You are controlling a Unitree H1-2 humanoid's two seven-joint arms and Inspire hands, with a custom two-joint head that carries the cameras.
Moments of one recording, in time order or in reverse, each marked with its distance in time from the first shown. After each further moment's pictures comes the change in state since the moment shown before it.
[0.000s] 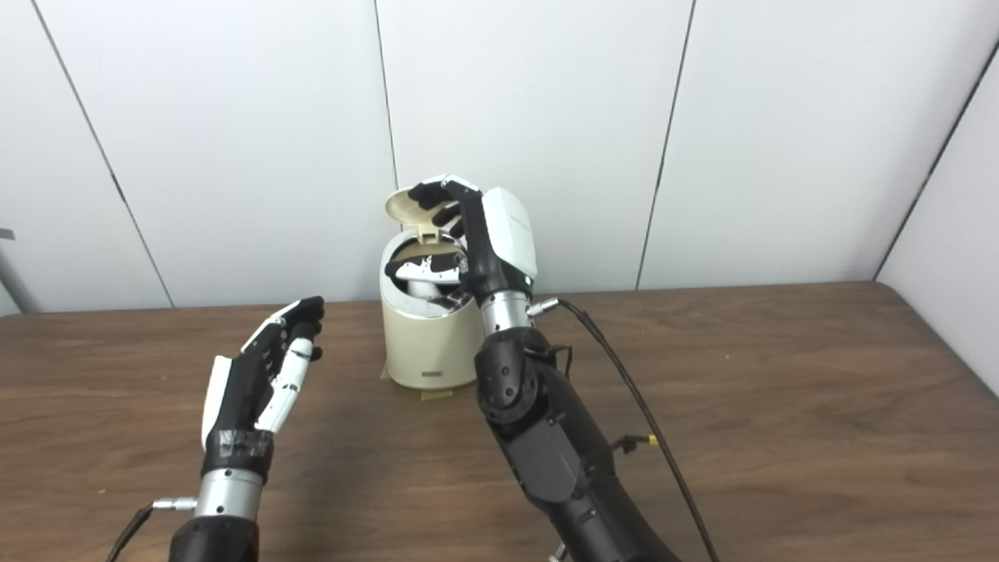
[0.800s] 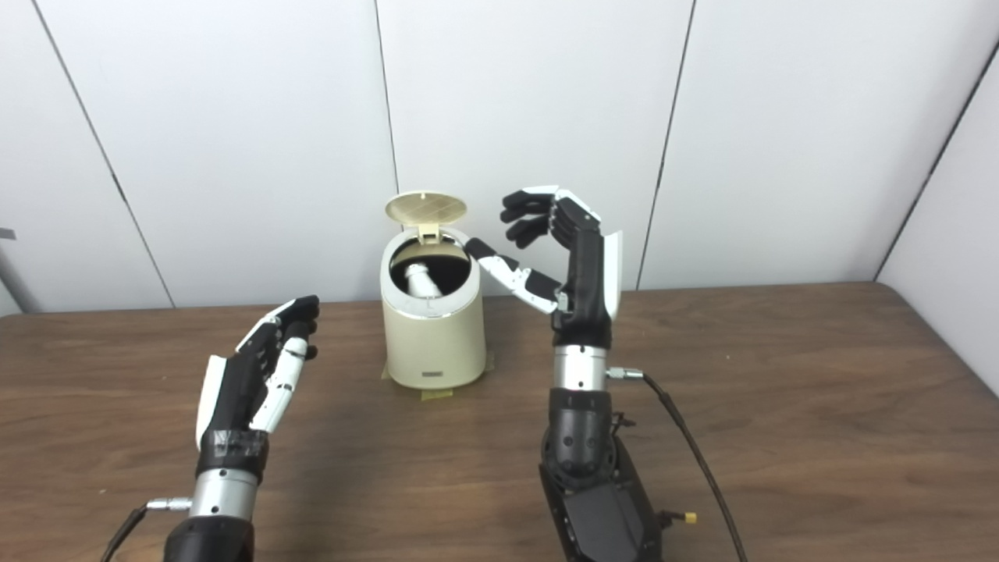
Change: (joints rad) left arm 0.000 0.007 0.014 -0.001 -0.003 -0.008 -0.001; right arm 0.249 -0.003 -0.162 -0.199 0.329 -0.462 -0.030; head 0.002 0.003
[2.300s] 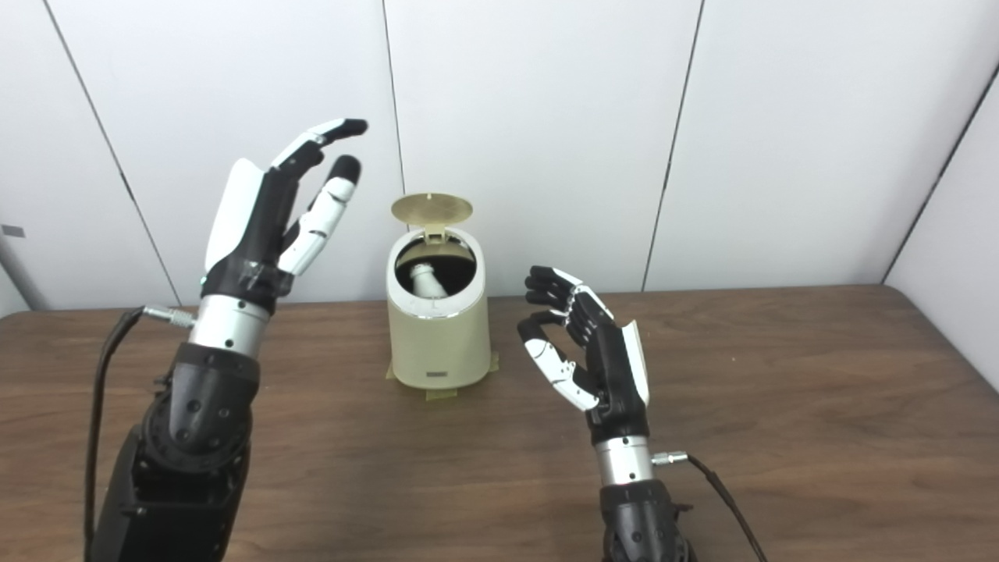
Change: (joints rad) left arm -0.452 0.150 -0.162 -0.075 0.354 0.176 -0.203; right arm 0.228 -0.029 -0.006 -0.131 0.101 0.101 0.301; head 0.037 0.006
